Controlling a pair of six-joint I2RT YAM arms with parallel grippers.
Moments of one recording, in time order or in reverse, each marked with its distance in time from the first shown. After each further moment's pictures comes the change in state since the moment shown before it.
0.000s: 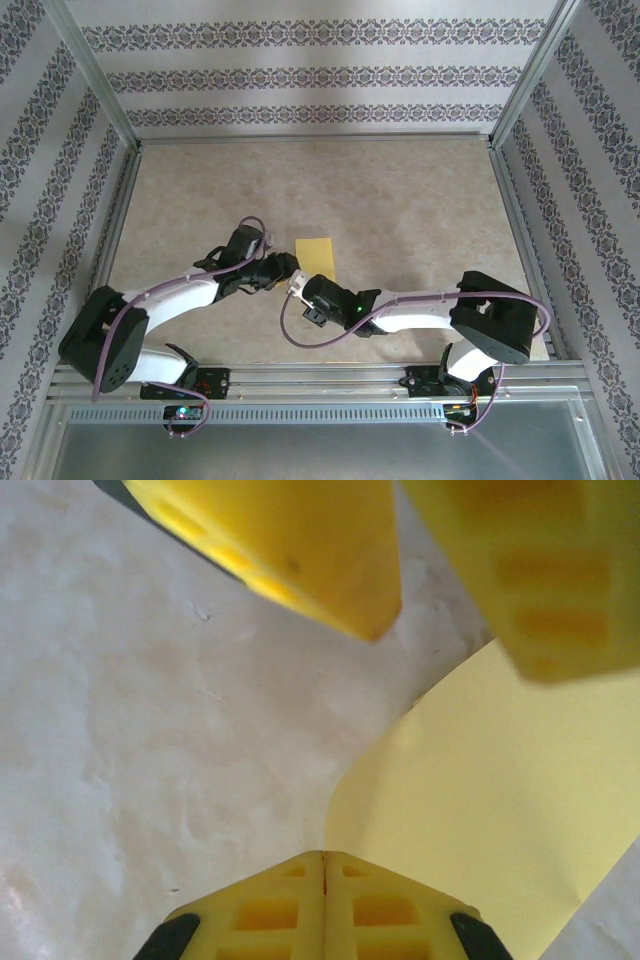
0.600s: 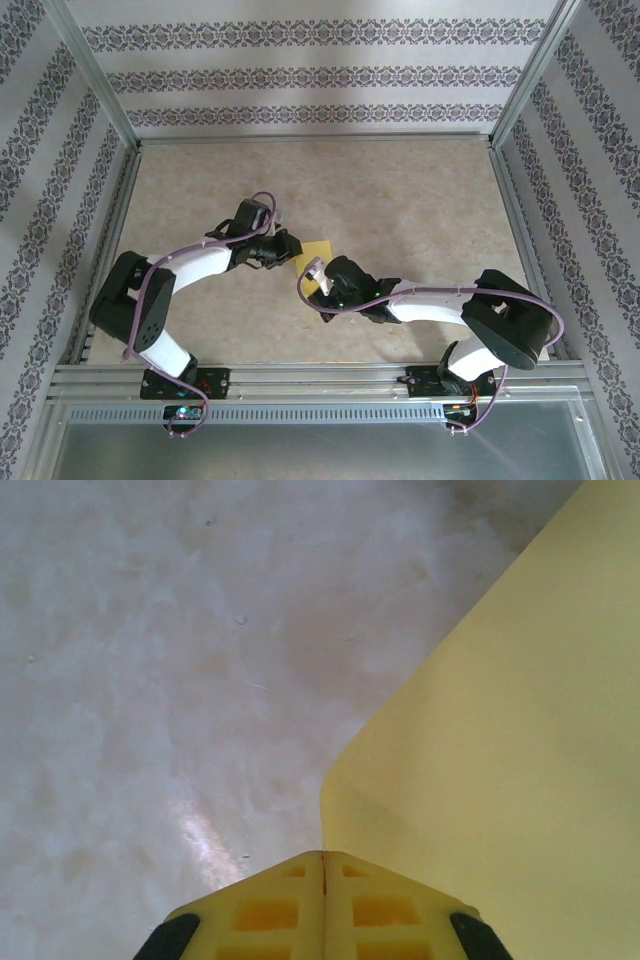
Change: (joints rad) left arm 0.088 0.280 0.252 -0.029 0.166 0.133; right arm -0.173 -0.061 -0.073 0.042 -0.410 0.240
